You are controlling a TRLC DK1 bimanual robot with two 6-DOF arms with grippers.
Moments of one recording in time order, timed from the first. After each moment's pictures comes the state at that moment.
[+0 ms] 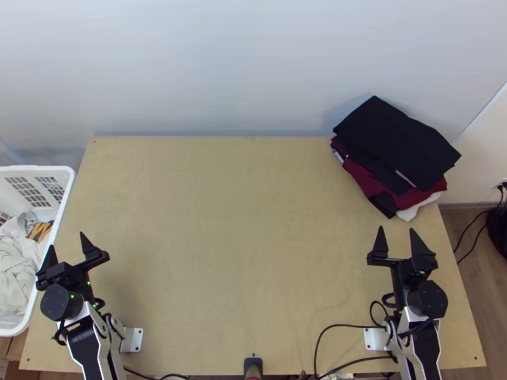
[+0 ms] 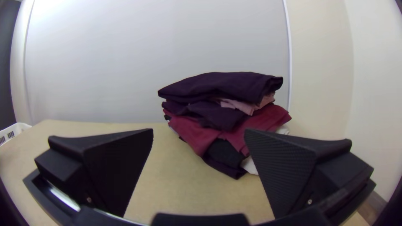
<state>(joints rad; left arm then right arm) 0.52 0.01 0.04 0.02 0.00 0.00 0.06 0.00 0.01 0.03 0.12 0.05</state>
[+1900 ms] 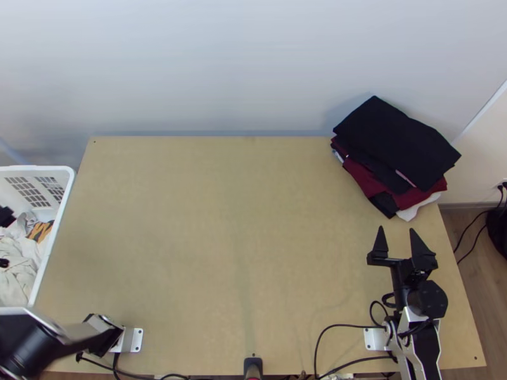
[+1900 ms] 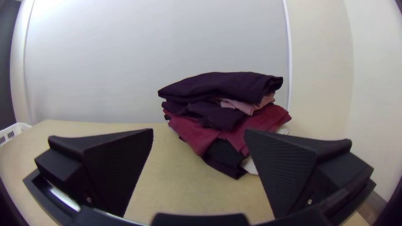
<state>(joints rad) 1.02 1.32 1.14 -0.51 0.13 0.04 0.06 0.00 0.01 0.03 0.12 0.05</state>
